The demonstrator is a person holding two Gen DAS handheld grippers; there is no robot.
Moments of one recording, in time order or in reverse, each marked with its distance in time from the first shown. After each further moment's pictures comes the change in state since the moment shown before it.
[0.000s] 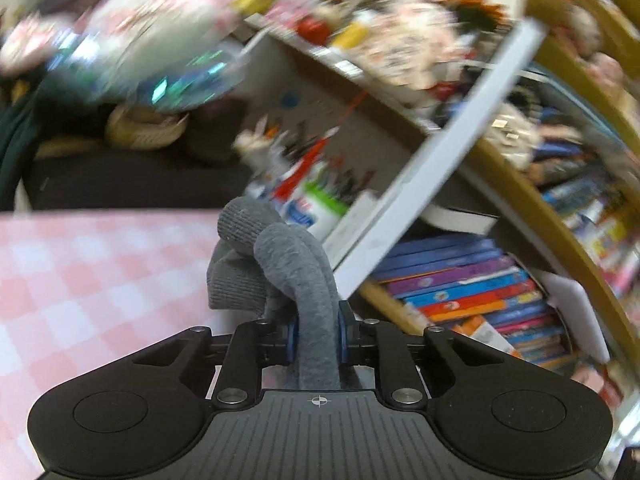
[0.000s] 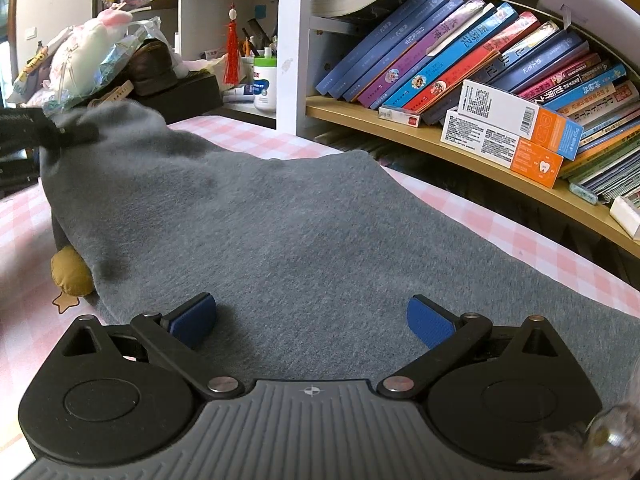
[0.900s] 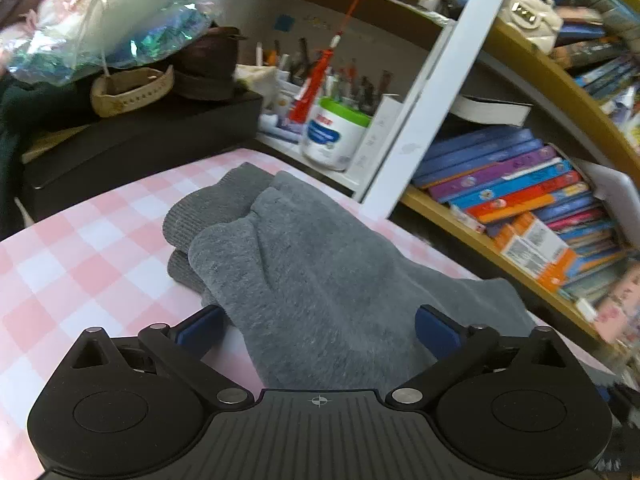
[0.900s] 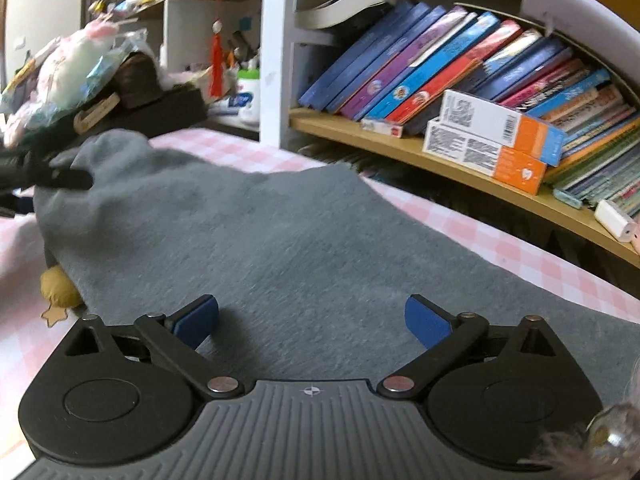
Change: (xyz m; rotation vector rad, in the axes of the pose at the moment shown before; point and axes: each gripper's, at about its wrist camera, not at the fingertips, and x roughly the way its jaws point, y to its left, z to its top) left arm 0.030 0.004 -0.003 0.175 0.301 0.162; right arm -0.001 -0.001 -0.001 0.002 -0.027 -0.031
